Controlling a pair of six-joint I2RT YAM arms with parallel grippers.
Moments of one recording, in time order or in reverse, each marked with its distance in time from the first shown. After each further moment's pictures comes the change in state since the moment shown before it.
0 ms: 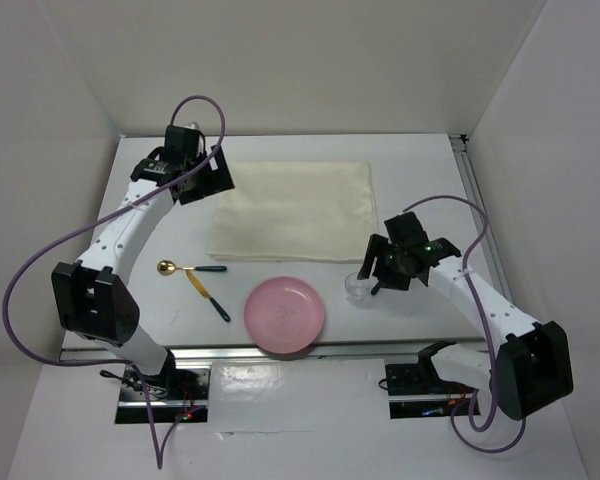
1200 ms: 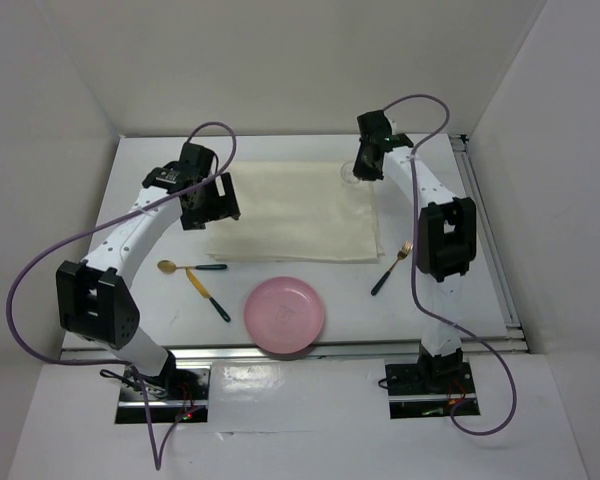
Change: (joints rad) left arm -0.062 -0.012 -0.090 -0.157 -0.003 -0.018; right arm -0.095 0.932 1.089 -0.002 0.252 -0.156
